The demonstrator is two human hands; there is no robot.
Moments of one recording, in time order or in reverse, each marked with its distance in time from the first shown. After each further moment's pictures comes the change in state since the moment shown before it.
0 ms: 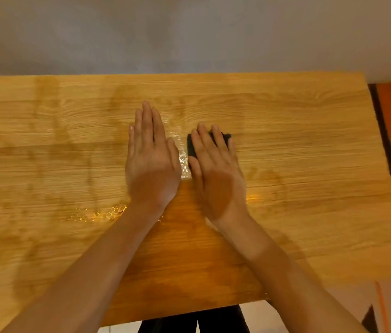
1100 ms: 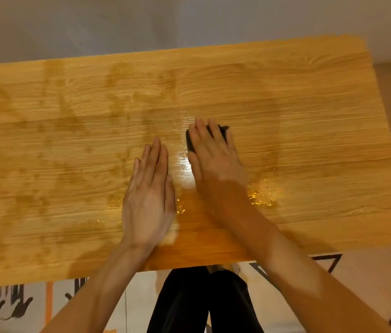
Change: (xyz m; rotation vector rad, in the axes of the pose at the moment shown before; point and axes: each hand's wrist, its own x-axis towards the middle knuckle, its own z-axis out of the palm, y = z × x) left_hand -0.118 0.008 -0.031 -0.087 -0.165 0.089; right_hand -0.050 0.011 -0.019 0.007 -0.144 0.014
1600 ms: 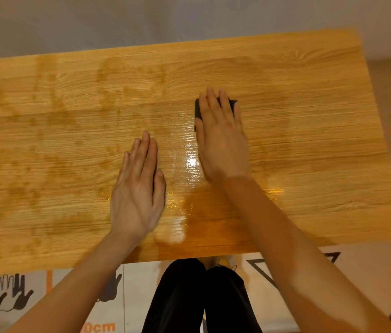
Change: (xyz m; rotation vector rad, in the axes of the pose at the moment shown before) left_hand 0.000 -0.001 0.001 0.030 -0.005 0.007; right_hand 0.031 0.028 -0.006 0.057 0.023 0.115
